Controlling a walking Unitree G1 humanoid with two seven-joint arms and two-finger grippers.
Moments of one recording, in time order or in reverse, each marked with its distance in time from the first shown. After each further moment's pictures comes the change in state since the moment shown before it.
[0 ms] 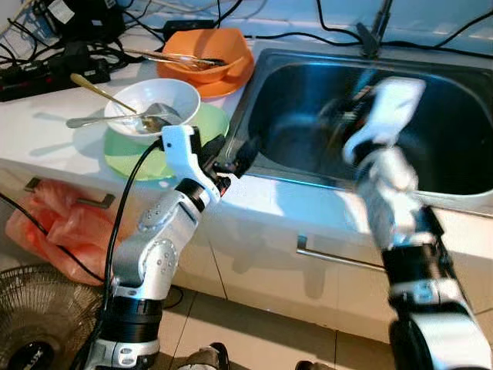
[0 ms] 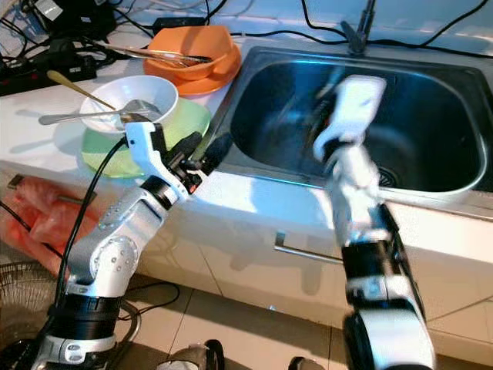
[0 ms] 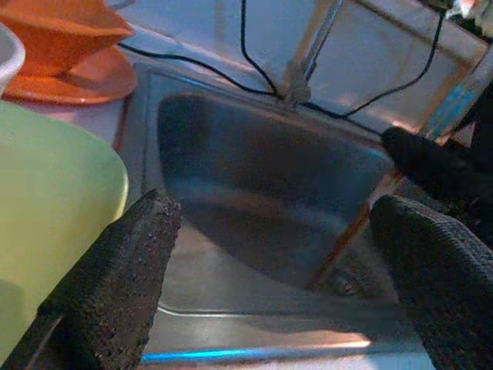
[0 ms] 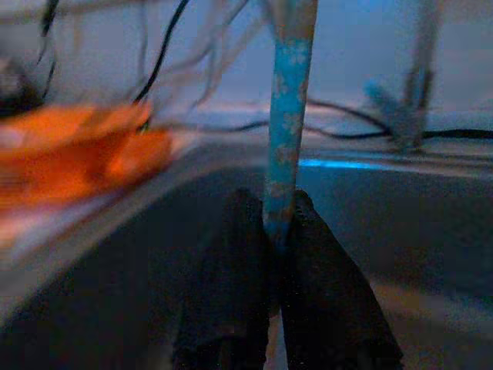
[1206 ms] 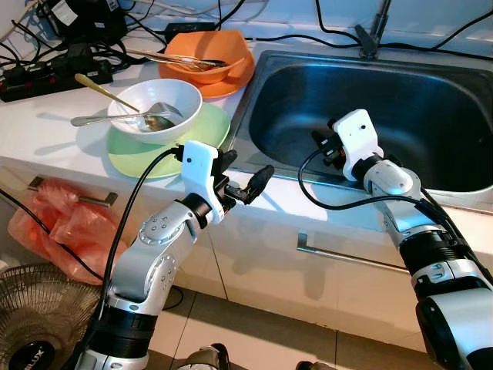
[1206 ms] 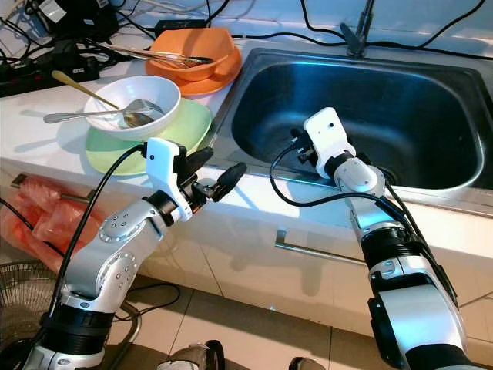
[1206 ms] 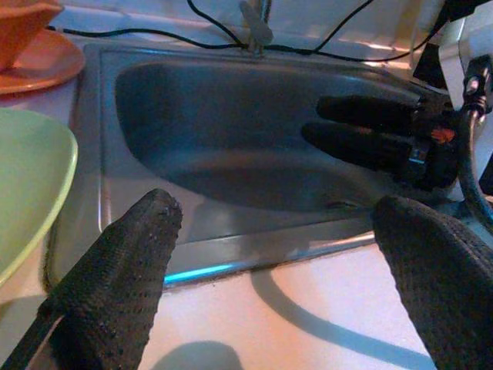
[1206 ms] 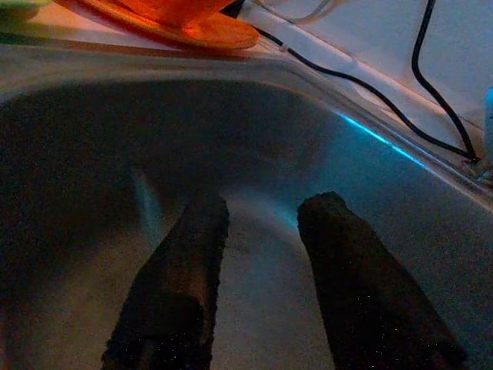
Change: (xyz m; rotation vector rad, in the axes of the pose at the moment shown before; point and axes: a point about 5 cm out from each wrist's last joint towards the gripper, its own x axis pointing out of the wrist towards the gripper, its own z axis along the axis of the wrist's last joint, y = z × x) left arm -0.009 -0.006 -0.017 0.198 0.111 -0.097; right arm 0.005 -0.019 -0.030 -0.405 0.145 0.279
